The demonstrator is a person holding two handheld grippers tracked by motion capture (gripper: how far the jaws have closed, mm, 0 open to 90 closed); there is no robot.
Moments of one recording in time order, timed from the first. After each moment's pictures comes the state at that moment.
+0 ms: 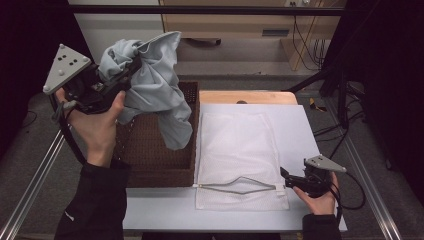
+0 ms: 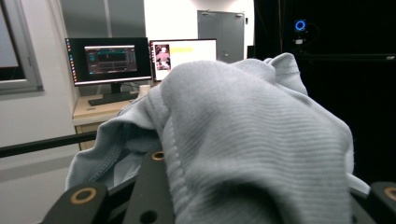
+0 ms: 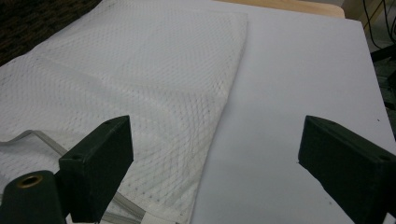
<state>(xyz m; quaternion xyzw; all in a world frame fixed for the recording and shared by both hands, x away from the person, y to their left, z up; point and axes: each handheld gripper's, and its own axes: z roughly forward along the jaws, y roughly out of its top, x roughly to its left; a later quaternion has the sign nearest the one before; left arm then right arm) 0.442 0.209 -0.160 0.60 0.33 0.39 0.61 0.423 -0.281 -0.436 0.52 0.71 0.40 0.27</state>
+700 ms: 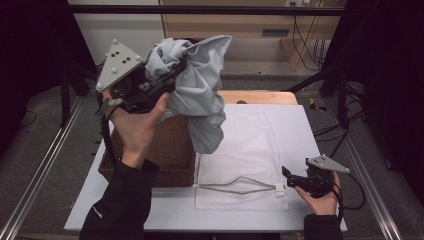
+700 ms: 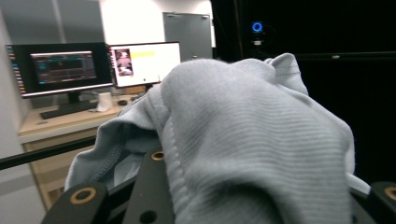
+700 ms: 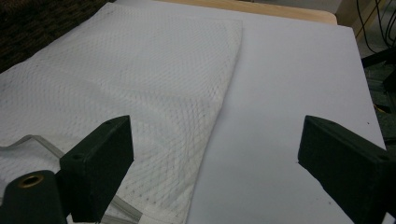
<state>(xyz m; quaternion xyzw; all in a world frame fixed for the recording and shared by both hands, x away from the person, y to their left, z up) 0.440 0.132 -0.154 0.64 0.28 0.35 0.63 0.421 -0.285 -0.433 0.51 0.70 0.41 0.28</state>
